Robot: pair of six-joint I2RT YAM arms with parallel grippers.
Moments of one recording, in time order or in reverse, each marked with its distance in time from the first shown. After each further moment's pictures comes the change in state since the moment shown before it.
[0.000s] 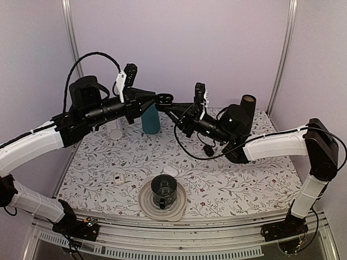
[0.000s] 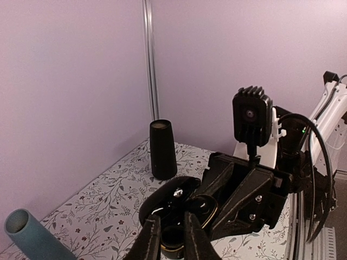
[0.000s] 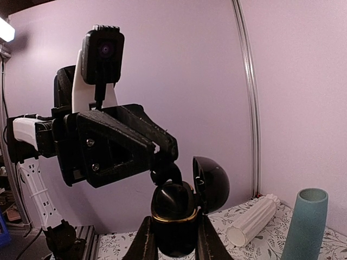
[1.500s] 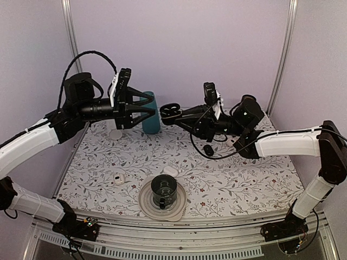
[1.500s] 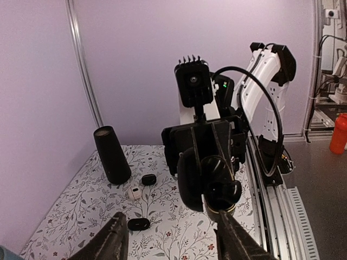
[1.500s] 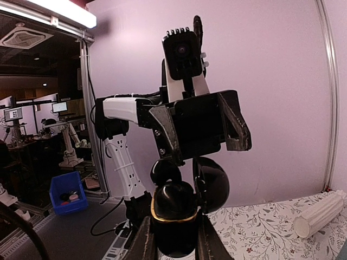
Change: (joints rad) left arm 0.076 -0.027 0.030 -0.106 0.416 0.124; right arm -0.082 -0.114 -0.048 -0.011 -0.462 0.180
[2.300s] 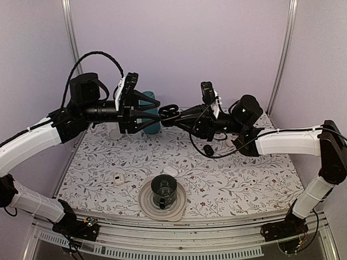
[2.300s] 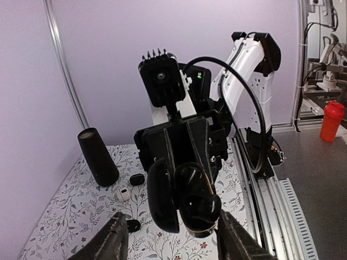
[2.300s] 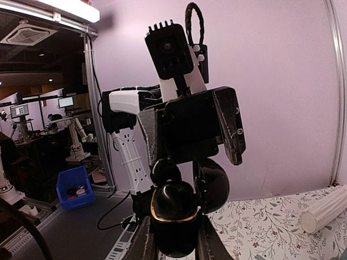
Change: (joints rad) left arm -0.058 0.028 0.027 -0.048 0.013 0.065; right arm 0.000 0.000 0.032 -0.066 -0.057 -0.001
